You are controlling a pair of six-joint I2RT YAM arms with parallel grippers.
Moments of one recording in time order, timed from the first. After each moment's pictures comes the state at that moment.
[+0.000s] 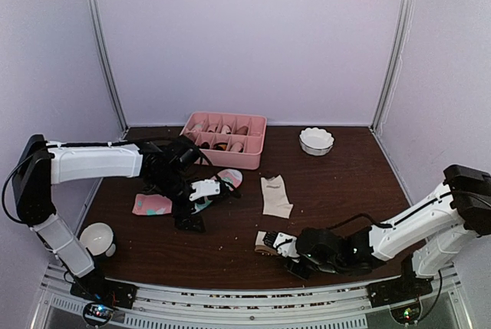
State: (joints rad) left arm -0.75 1.63 1.12 -0.73 0.26 0.65; right arm 1.31 1.50 0.49 0.23 0.34 -0.01
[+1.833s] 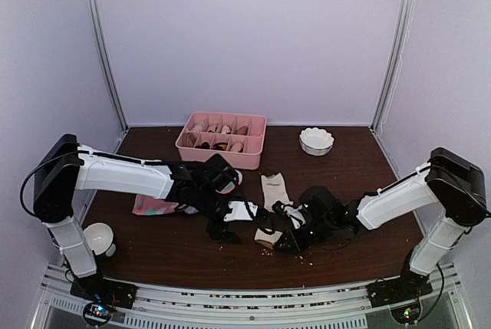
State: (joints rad) left arm -0.98 1.78 1.13 -0.39 0.31 0.79; right arm 0.92 1.64 0.61 0.18 -0.40 0.50
